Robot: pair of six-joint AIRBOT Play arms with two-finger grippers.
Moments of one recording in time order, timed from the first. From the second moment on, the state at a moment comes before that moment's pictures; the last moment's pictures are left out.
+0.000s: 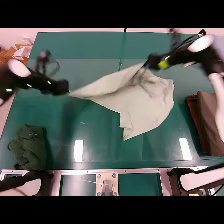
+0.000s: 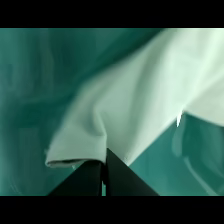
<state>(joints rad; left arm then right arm) -0.05 -1.37 1.15 1.11 -1.05 -1.47 0.04 -1.67 1.63 -0.95 1.11 1.33</state>
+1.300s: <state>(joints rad) -0.05 -1.64 1.43 1.10 -1.11 -1.41 -0.33 -1.28 0.62 -0.83 1.05 1.44</state>
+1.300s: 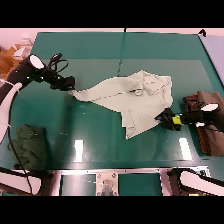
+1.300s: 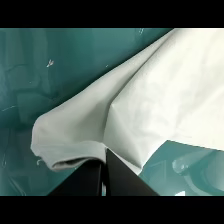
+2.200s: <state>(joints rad) 0.27 -1.13 1.79 0.81 -1.22 -1.55 -0.40 -0.97 1.72 -0.73 1.29 1.45</state>
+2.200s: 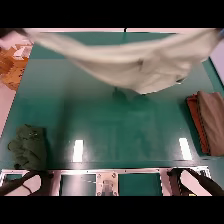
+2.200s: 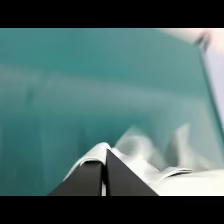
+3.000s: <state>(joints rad) 0.38 -0.74 1.68 0.82 -0.96 -1.57 -0.47 -0.86 1.81 -0.70 1.22 1.50</state>
